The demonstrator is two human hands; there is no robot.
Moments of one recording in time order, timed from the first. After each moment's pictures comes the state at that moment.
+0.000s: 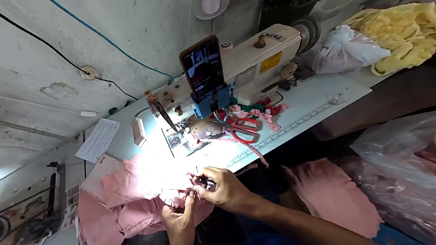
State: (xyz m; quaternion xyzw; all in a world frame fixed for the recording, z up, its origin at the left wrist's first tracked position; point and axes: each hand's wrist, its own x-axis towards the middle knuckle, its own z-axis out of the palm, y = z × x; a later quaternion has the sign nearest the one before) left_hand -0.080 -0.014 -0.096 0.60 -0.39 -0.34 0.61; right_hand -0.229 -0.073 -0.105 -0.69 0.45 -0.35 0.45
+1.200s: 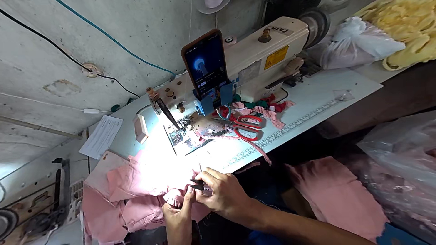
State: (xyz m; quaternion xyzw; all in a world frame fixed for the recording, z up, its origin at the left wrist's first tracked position) left_hand -0.070 -0.016 -0.094 0.59 -0.37 -0.39 0.60; right_hand -0.209 -0.055 -0.104 -0.76 0.49 -0.36 0.23
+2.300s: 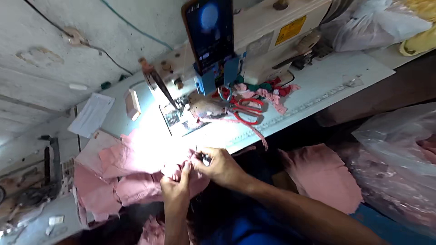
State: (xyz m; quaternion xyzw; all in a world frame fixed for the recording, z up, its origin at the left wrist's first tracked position) left_hand -0.072 -0.025 -0.093 0.60 -0.46 -0.36 0.55; right_hand -0.219 -0.075 -0.096 -0.61 0.50 -0.34 0.52
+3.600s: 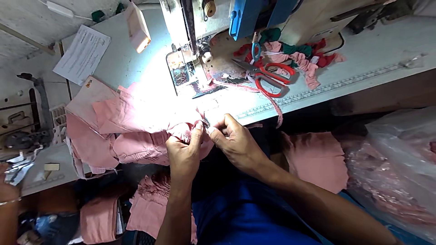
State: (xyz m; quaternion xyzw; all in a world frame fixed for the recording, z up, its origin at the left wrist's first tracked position) left_hand -0.087 -0.026 -0.084 0.62 -0.40 -0.39 0.56; right_hand -0.228 -0.052 -0.081 -0.57 0.54 -0.29 0.55
